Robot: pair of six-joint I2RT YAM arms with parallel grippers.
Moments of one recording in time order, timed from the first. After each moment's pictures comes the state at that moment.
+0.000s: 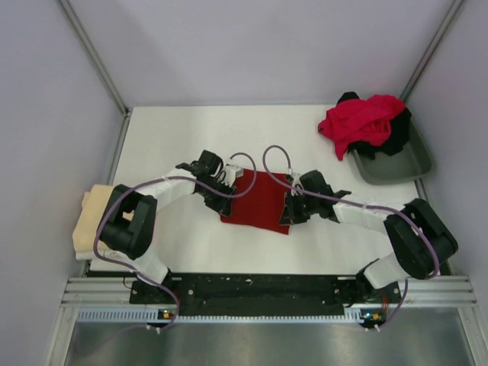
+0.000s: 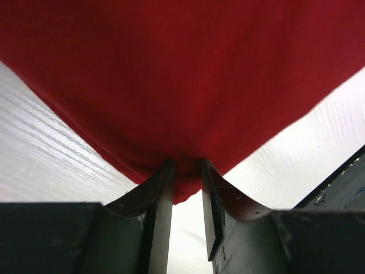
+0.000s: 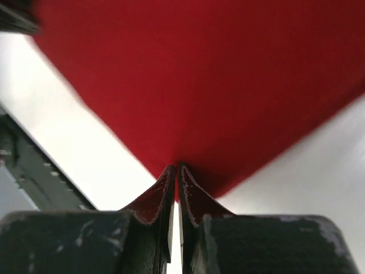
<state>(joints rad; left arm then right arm) -0.43 1.63 1.01 -0.59 0.44 0.11 0.59 1.42 0.69 -0.09 -0.43 0.40</state>
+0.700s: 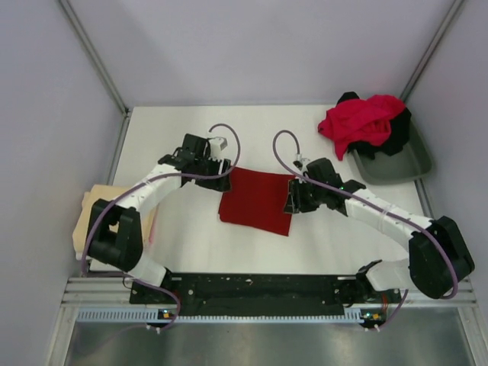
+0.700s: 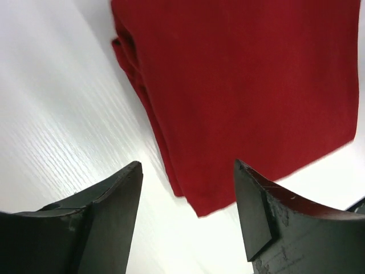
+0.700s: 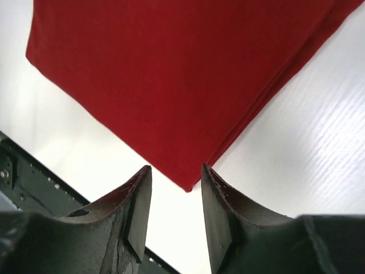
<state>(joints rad) -0.36 1.52 1.07 -0.51 0.33 -0.04 0.57 1.33 0.77 -0.36 -0.27 0.40</state>
